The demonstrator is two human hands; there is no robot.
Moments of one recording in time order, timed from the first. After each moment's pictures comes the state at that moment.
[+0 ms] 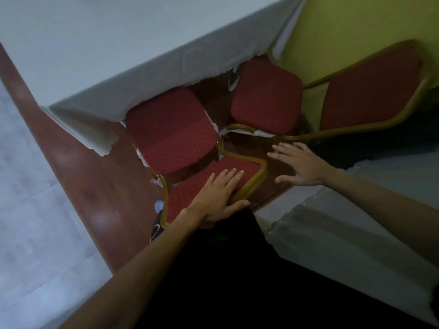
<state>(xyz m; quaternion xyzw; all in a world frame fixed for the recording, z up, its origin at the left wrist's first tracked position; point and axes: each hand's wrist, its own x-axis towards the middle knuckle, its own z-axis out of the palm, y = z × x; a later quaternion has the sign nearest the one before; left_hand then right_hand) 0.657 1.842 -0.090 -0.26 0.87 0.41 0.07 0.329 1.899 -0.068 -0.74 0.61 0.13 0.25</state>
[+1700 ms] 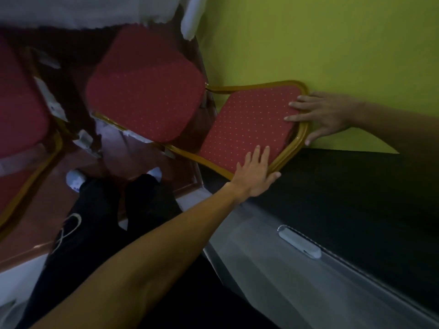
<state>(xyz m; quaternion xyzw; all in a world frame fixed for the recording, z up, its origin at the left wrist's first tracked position) -0.049 1.846 -0.120 -0.33 0.71 0.62 0.05 -0.300 1.722 -0.016 -0.76 0.32 0.55 0.17</state>
